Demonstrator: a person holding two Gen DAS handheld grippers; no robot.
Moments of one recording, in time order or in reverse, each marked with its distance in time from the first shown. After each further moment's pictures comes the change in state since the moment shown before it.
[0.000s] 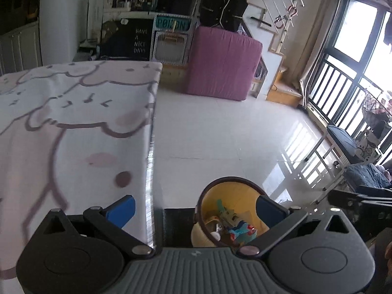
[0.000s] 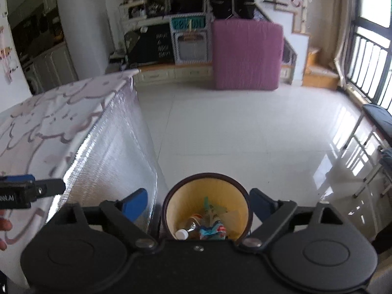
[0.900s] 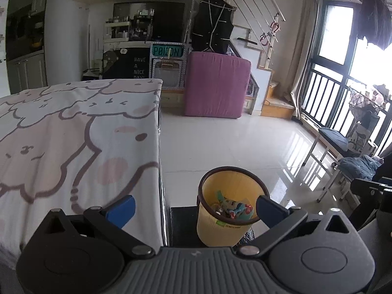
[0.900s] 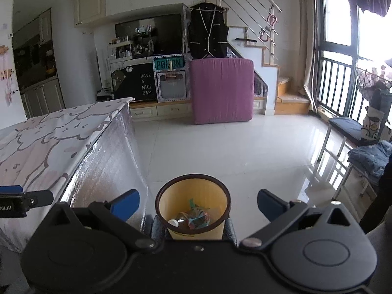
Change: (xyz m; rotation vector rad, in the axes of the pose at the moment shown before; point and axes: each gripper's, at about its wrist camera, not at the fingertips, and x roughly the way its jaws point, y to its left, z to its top) left arm -0.094 -0.013 -0.121 0.070 -0.147 0.021; right arm -0.124 0.011 -0.128 0.034 -0.219 -0.095
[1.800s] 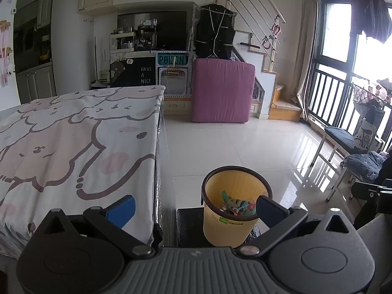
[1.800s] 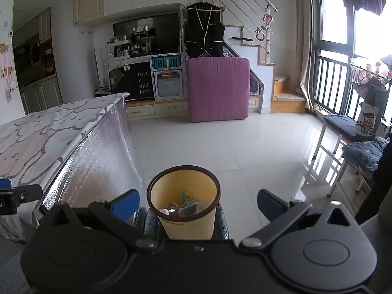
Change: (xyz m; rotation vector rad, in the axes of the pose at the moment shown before) left arm -0.024 -0.027 -0.021 0.037 -0.043 0.055; right arm -0.015 -0.020 -0.029 0.010 0.000 -0.012
